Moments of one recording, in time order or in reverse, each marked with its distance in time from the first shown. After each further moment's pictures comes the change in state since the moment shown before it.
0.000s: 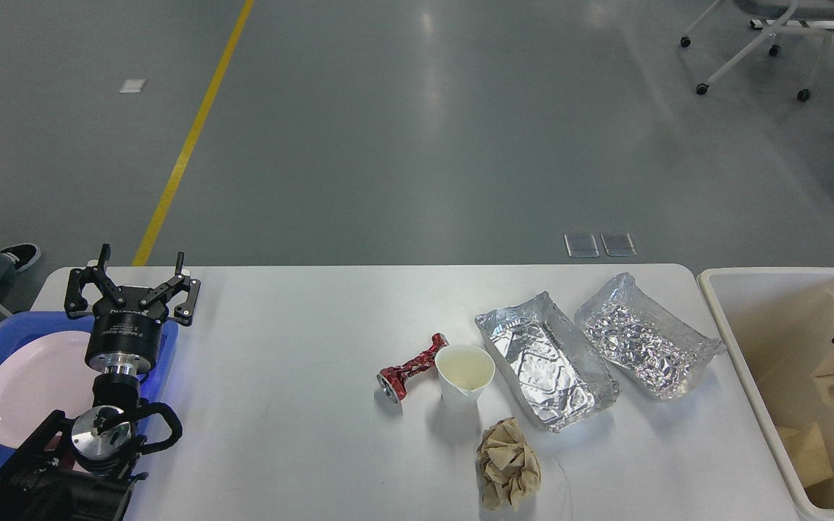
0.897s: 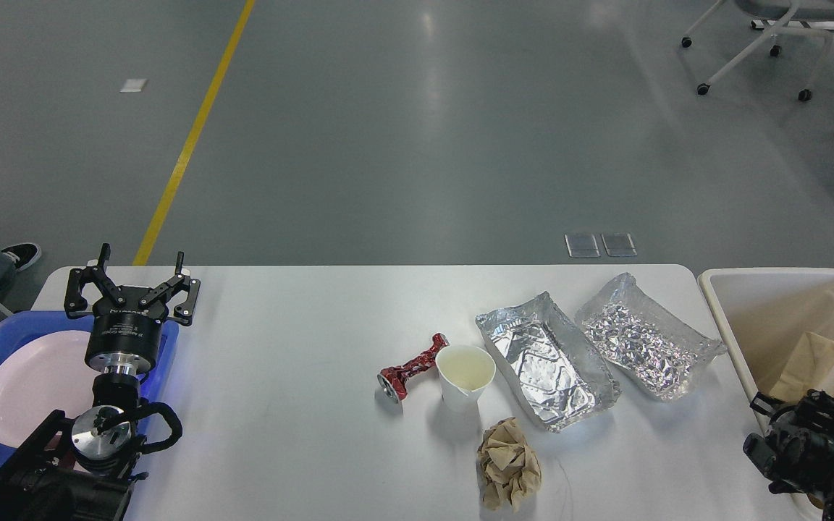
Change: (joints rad) left arm 0.000 0.000 0.000 0.000 0.000 0.000 0.000; right arm -0.424 0.364 0.039 -0.463 0.013 -0.206 -0.008
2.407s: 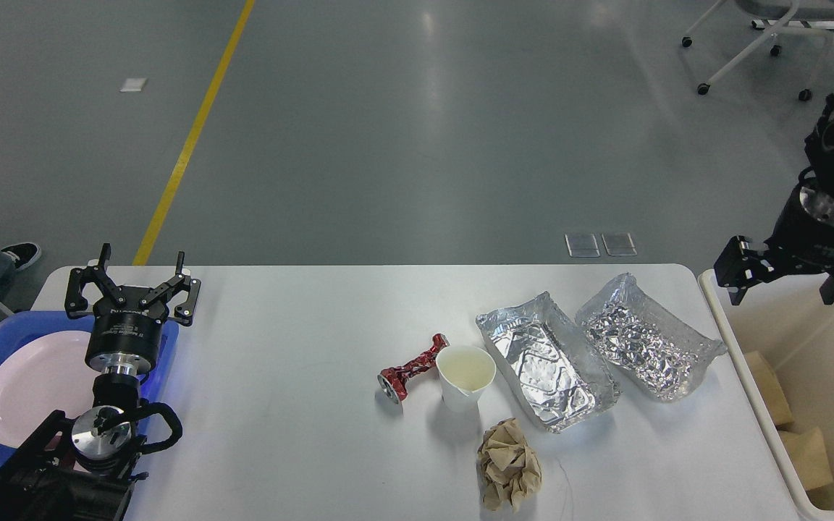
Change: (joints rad) left arm 0.000 0.000 0.001 0.000 0.000 0.000 0.001; right arm 1.400 -0.234 -0.356 1.060 -0.169 0.995 -0.007
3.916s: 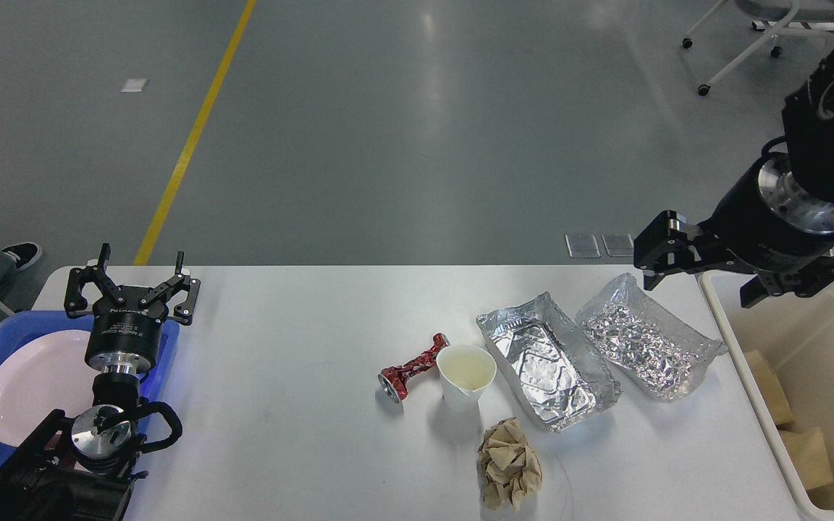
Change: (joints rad) left arm -0.001 0.000 -0.002 0.000 0.000 0.000 0.000; right arm 0.419 0.182 -0.246 0.540 0.457 -0.398 0.063
